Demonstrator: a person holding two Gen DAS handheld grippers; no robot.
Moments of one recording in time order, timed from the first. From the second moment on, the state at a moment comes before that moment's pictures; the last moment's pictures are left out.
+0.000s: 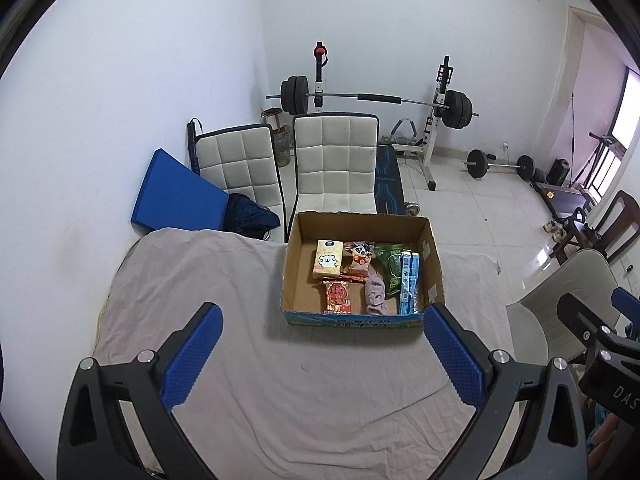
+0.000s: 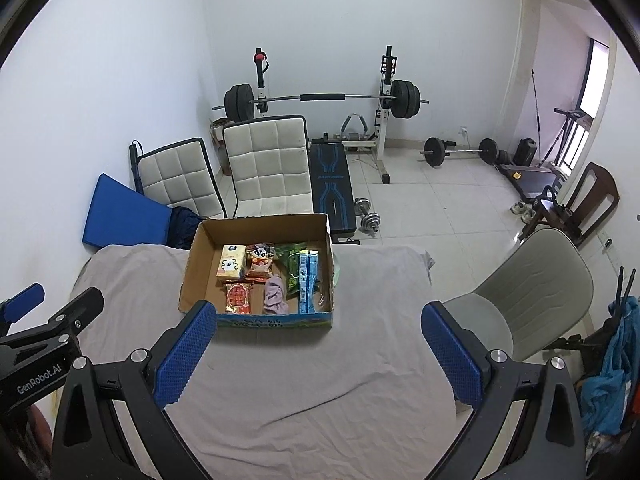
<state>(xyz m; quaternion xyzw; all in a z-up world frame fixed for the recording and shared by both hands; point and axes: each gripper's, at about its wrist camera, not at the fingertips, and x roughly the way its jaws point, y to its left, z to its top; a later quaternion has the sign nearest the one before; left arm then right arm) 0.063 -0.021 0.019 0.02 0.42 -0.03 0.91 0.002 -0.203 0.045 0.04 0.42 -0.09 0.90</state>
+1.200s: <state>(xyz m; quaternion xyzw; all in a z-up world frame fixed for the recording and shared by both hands) 0.065 -0.024 0.017 0.02 0.43 -0.04 0.90 0.008 -0.193 0.036 0.04 0.42 -0.09 0.90</state>
